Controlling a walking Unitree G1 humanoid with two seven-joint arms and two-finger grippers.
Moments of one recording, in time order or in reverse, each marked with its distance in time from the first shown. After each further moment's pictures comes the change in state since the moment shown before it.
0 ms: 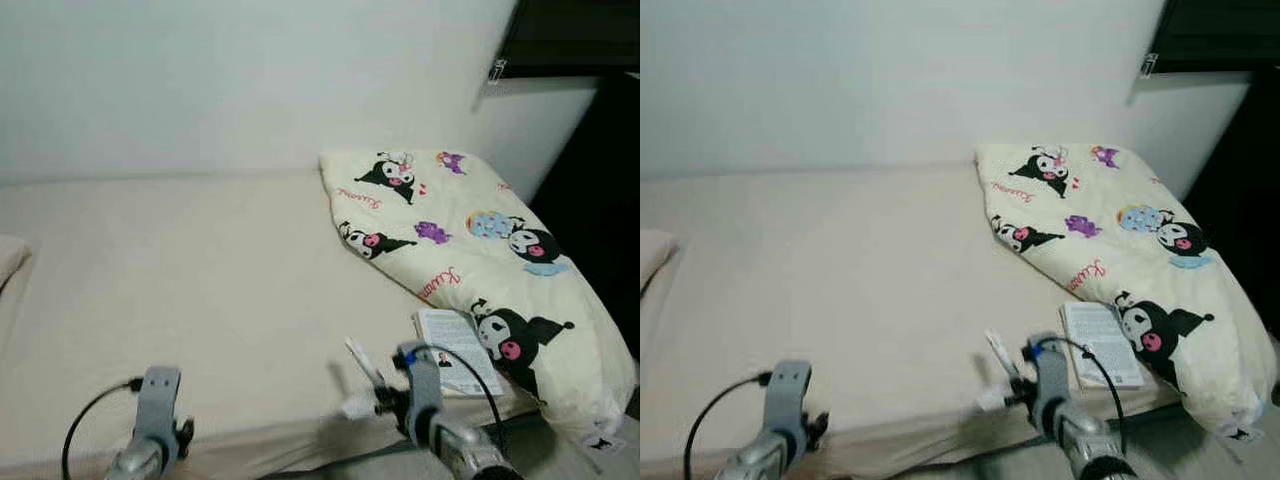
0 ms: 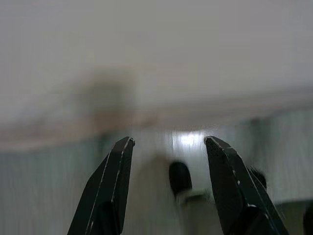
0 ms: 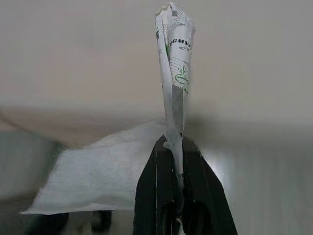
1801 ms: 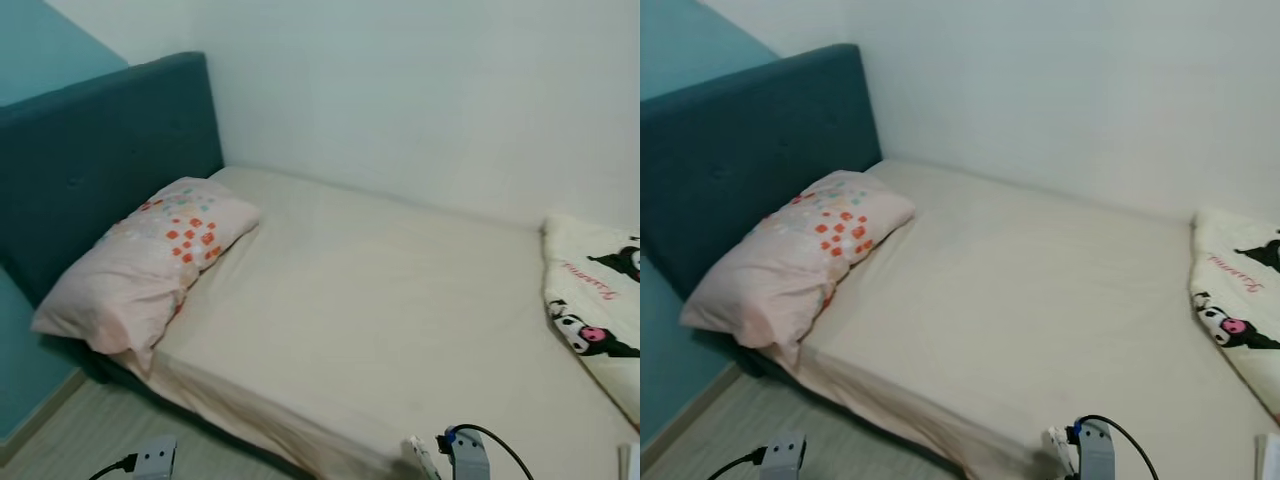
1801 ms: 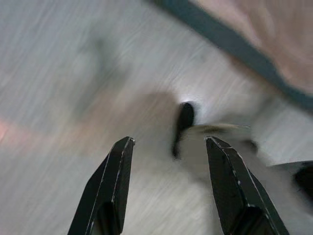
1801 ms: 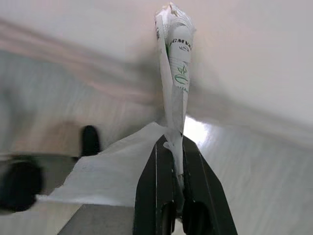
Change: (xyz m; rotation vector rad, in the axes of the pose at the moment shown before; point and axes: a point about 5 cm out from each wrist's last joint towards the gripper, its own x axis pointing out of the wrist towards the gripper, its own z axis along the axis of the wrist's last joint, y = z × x) left arm -0.014 -0.017 -0.062 -0.103 0.214 -0.019; right arm -0.037 -0.030 -0.081 0.199 0.226 -0.311
